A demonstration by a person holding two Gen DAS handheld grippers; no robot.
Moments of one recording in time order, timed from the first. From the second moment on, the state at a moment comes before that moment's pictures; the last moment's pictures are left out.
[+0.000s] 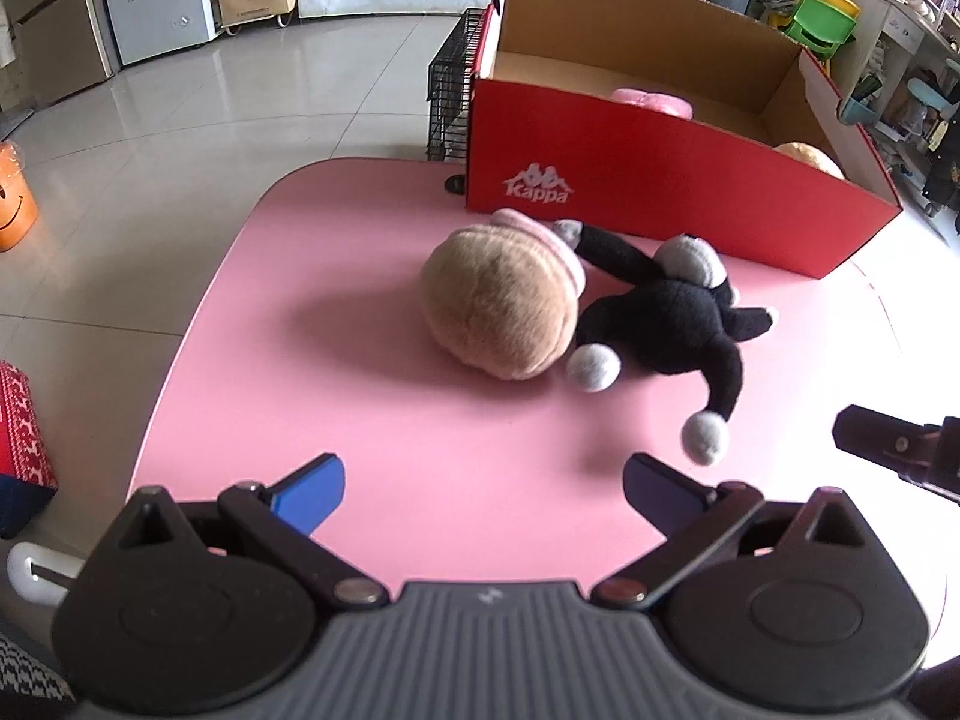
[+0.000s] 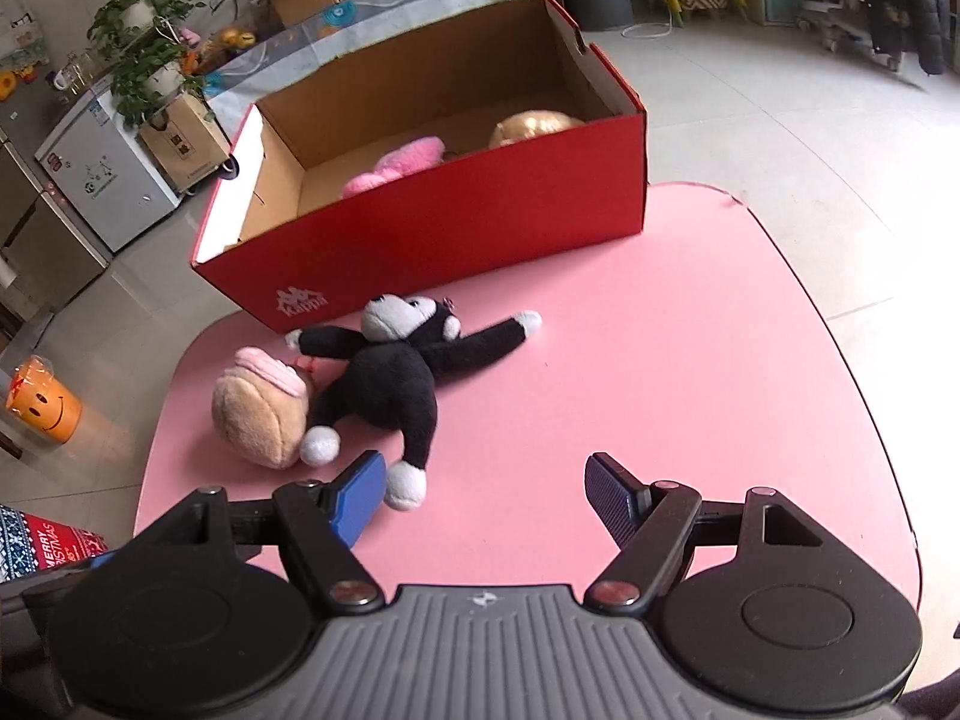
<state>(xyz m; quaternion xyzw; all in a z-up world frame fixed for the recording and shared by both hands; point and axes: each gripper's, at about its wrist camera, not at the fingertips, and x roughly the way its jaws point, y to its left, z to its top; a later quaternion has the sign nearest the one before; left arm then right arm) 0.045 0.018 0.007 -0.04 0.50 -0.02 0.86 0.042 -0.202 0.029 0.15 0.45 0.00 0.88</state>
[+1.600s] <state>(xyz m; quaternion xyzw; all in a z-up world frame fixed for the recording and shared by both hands) 0.145 0.068 -0.015 -0.16 0.48 -0.03 0.86 0.110 -0.096 0.000 0.00 0.41 0.21 0.89</state>
